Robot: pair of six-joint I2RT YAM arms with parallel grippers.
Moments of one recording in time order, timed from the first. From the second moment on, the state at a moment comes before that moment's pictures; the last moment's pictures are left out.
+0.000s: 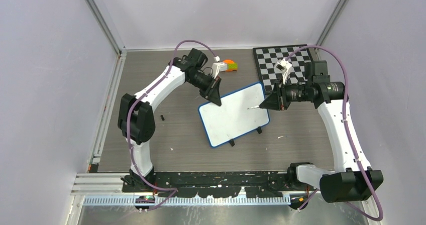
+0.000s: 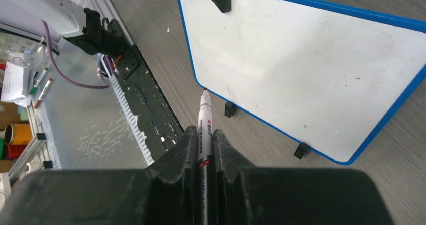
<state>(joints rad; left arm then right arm) -0.51 1.91 1.71 -0.93 0.87 0.22 0.04 1.17 1.29 -1.05 -0.97 -0.30</state>
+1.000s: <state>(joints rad) -0.60 1.97 1.80 -0.92 0.81 0.08 0.17 1.11 1.22 -1.03 -0.84 -0.25</state>
